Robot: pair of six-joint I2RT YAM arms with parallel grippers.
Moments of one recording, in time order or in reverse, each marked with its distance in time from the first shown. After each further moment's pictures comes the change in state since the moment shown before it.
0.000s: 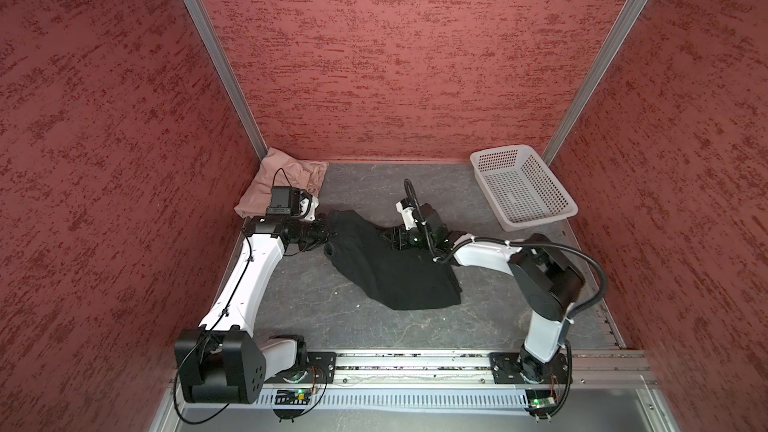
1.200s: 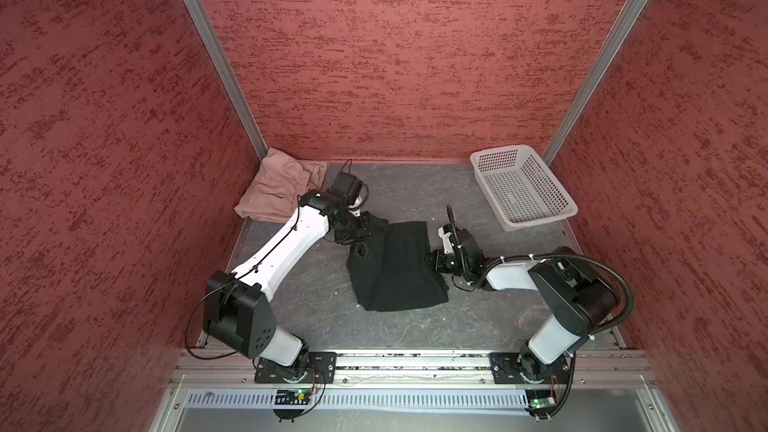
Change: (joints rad) left arm -0.443 0.290 0.266 -0.151 -0.263 -0.160; right arm -0.122 -0.098 -0.416 0.146 -0.045 0.151
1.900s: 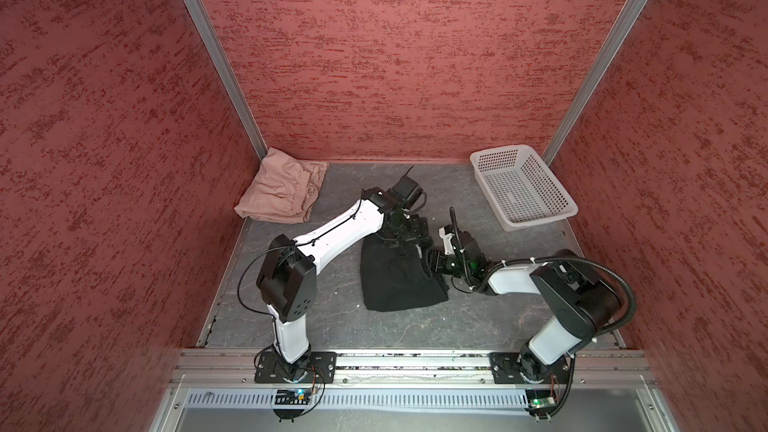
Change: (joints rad) left arm -0.269 0.305 0.285 0.061 -0.056 -0.193; right arm 0.003 -0.069 -0.049 0.018 0.016 0.048
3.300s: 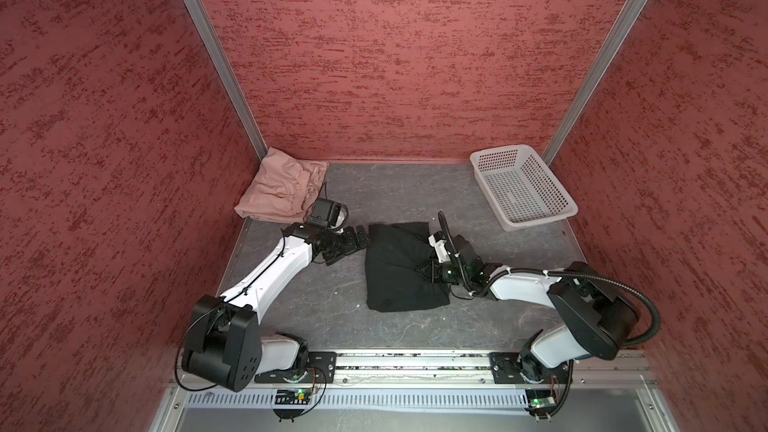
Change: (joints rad) left arm 0.411 -0.496 -0.722 0.329 0.133 0.135; right arm 0.112 -0.079 0.020 -0.129 -0.089 -0.029
